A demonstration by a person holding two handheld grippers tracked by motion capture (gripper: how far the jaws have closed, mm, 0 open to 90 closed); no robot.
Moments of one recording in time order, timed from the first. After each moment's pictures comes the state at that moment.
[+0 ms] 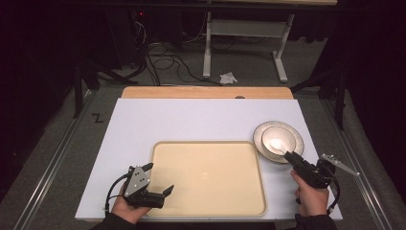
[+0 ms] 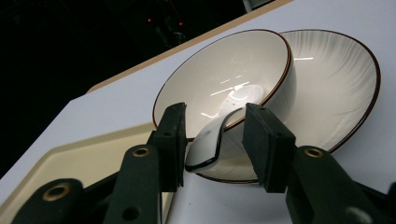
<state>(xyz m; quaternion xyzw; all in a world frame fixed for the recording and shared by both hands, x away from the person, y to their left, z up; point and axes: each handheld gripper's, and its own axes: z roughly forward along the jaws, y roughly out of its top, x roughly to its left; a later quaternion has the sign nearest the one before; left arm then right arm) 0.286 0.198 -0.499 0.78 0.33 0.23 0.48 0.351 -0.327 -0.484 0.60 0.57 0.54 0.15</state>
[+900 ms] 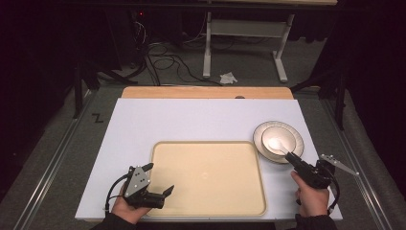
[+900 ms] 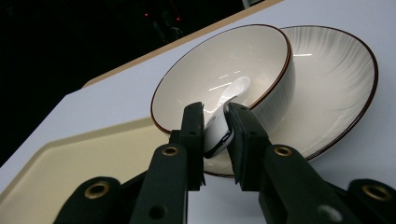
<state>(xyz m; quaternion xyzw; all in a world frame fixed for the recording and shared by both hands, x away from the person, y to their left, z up) 0.286 0.197 -0.499 0.78 0.33 0.24 0.48 0.350 -0.326 -0.483 0.60 0.58 0.53 0.16</state>
